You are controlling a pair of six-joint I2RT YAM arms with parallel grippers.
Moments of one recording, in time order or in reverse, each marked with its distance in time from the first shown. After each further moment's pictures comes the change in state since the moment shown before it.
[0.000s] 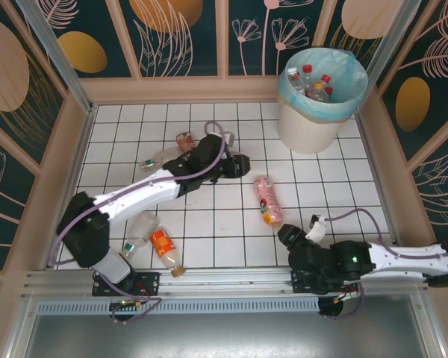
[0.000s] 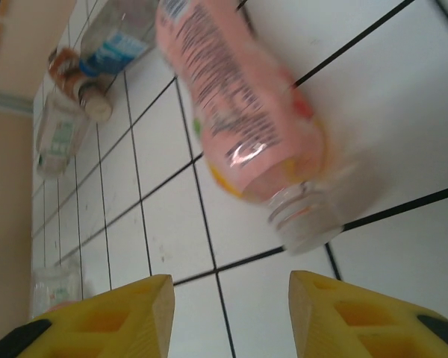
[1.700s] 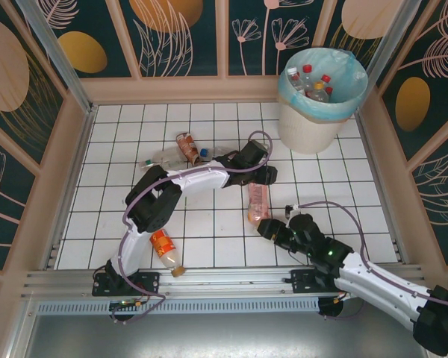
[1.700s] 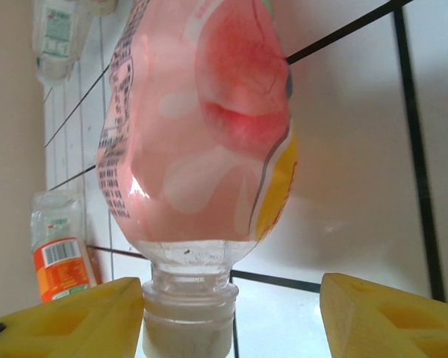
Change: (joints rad) left arm -0.055 0.538 0.351 -0.019 0.011 0.119; right arm -0.713 0.194 -0.279 0.835 -0.873 -0.682
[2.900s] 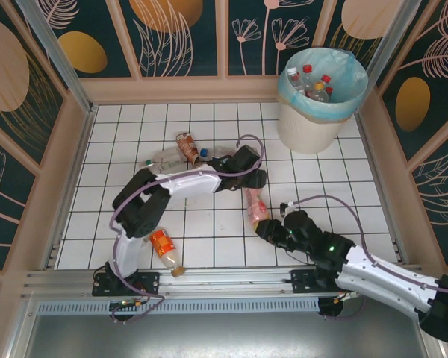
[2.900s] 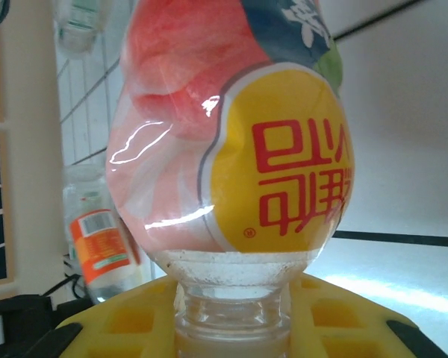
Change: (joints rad) left arm 0.000 -0.173 -0.138 -0.065 -0.151 -0.020; right arm 0.127 0.048 0.235 -0.206 0.061 0.058
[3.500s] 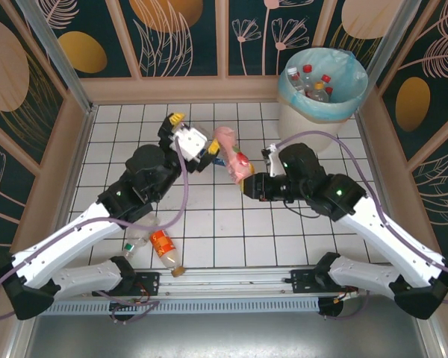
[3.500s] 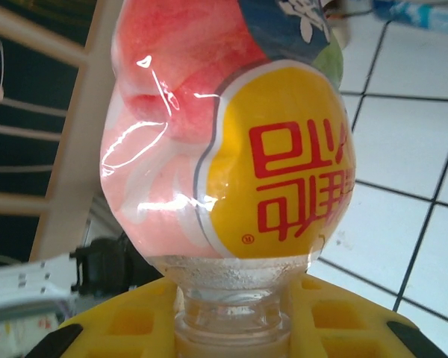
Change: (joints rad) left arm 0.000 -0.946 -0.401 0.243 -0.275 1.099; right arm -0.158 0.480 0.872 -0.449 -0.265 -0.510
